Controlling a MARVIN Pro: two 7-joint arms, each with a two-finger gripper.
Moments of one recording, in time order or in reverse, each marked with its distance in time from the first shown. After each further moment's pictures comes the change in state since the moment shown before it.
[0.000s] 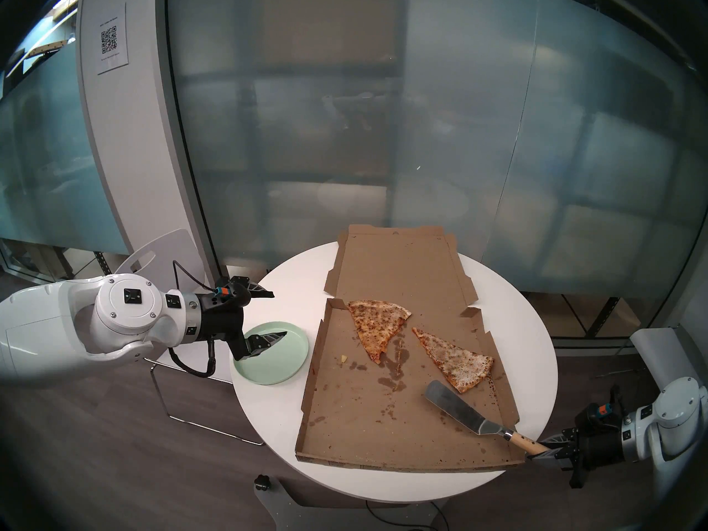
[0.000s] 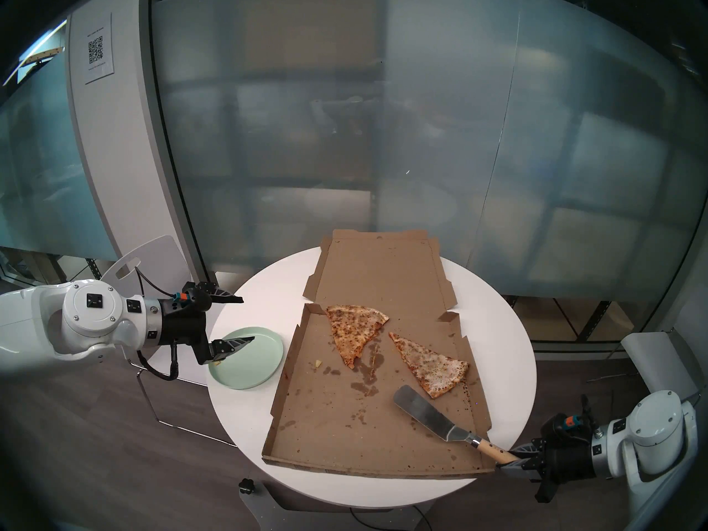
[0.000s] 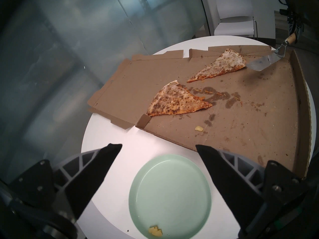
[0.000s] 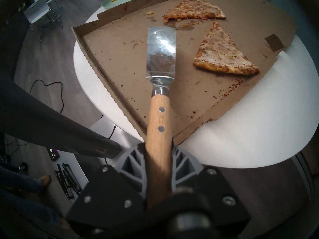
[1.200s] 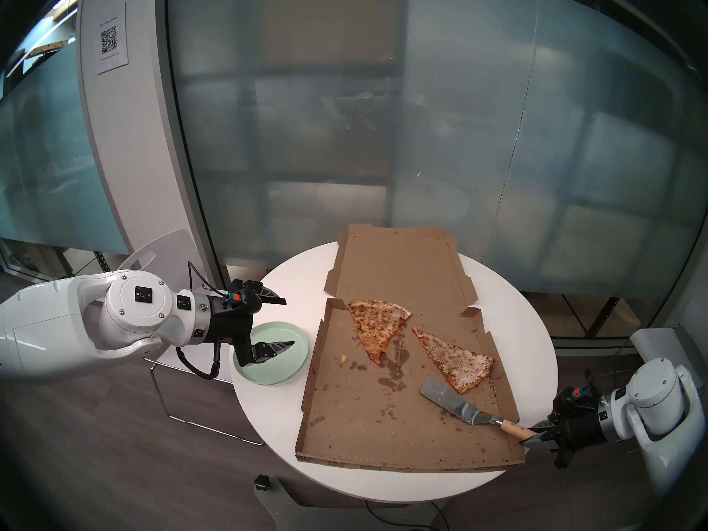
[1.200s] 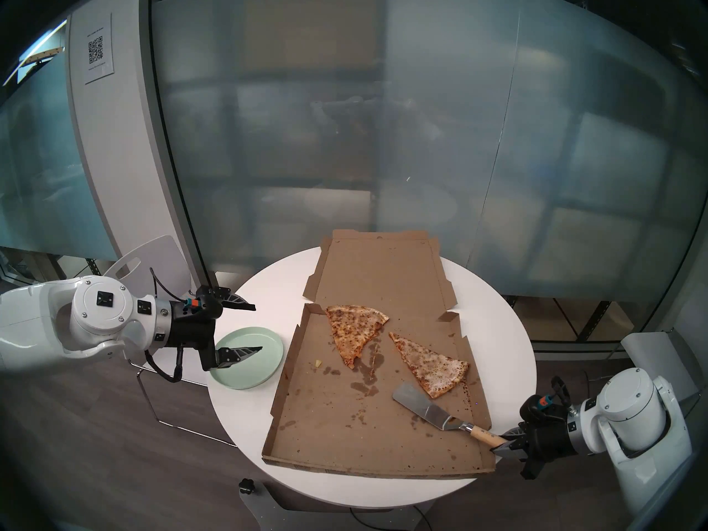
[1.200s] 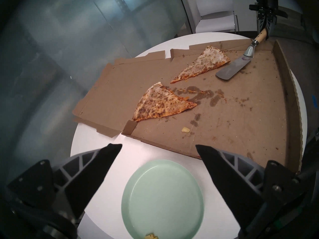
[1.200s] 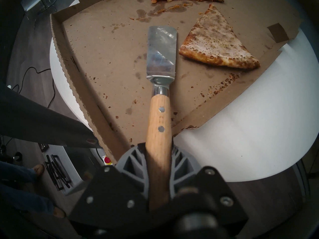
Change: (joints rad) left arm -0.016 -0.065 0.000 0.030 0.093 0.020 -0.125; right arm 0.089 0.181 -0.145 0.064 -0.014 0.117 -0.119
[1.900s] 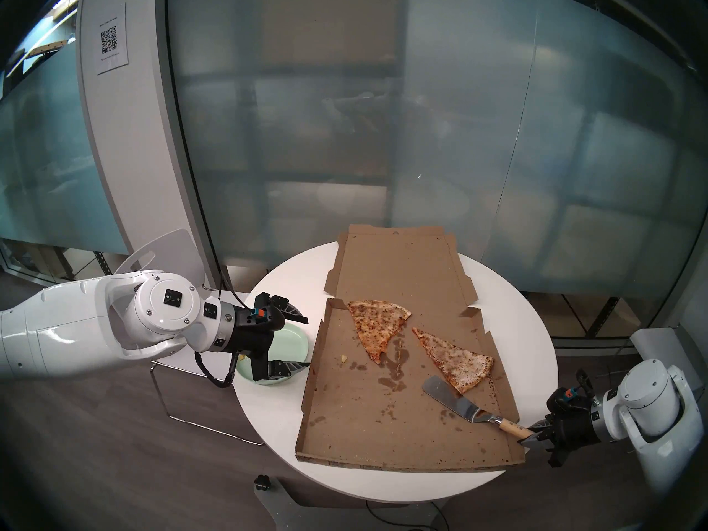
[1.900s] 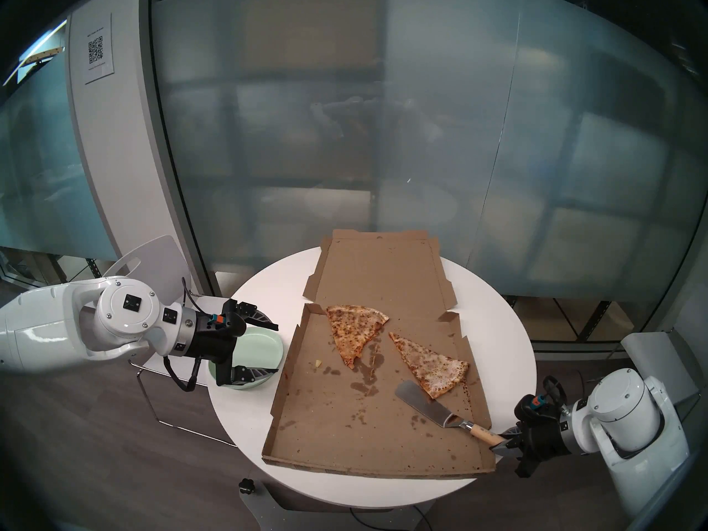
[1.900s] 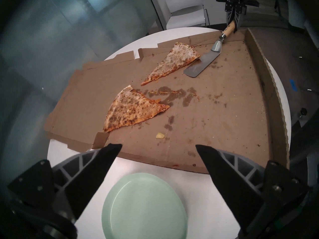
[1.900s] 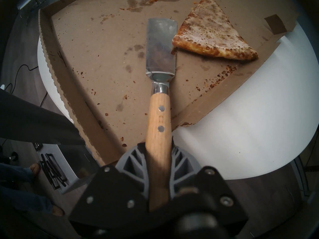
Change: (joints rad) left arm -0.005 -0.117 0.021 0.041 0.078 0.015 -0.148; right arm 0.011 0.014 -0.037 -0.006 -0.017 0.047 -0.057
